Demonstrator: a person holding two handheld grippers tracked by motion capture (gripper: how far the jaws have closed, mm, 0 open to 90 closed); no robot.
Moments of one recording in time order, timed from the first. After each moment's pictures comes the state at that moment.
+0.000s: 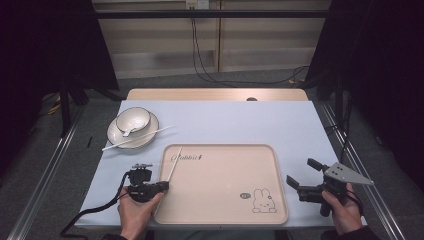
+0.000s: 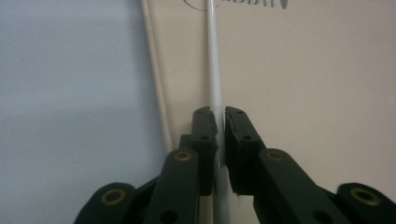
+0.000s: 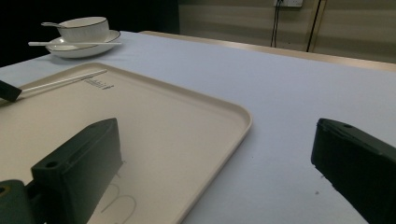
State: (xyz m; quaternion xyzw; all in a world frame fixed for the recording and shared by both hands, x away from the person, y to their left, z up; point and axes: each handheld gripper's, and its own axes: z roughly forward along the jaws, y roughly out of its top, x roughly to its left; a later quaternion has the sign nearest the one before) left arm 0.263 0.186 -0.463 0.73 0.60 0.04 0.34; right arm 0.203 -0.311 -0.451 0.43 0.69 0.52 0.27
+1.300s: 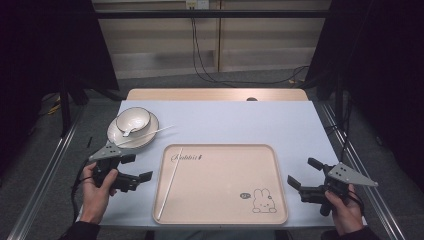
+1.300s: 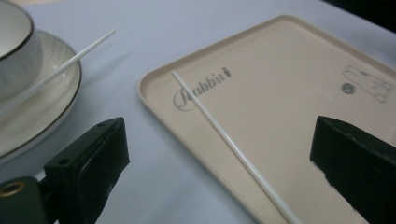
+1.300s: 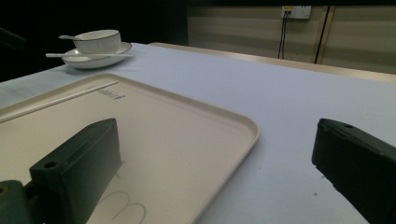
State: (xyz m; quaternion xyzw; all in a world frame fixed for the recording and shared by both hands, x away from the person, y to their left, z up) left arm 0.295 0.270 -0.413 0.82 0.33 0.08 0.47; right arm 0.200 -0.313 -0.448 0.42 0.68 0.55 0.27
